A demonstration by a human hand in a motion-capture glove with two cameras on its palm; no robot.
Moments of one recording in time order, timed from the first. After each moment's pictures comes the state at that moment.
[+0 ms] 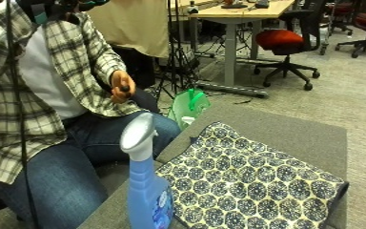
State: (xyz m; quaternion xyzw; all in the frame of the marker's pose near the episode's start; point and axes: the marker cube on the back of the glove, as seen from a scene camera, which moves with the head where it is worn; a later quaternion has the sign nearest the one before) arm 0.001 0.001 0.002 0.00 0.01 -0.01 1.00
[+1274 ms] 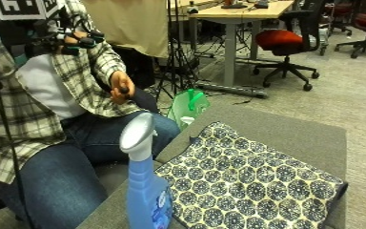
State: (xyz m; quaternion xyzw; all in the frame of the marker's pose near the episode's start) arm 0.059 0.020 0.048 -0.03 0.04 0.04 1.00
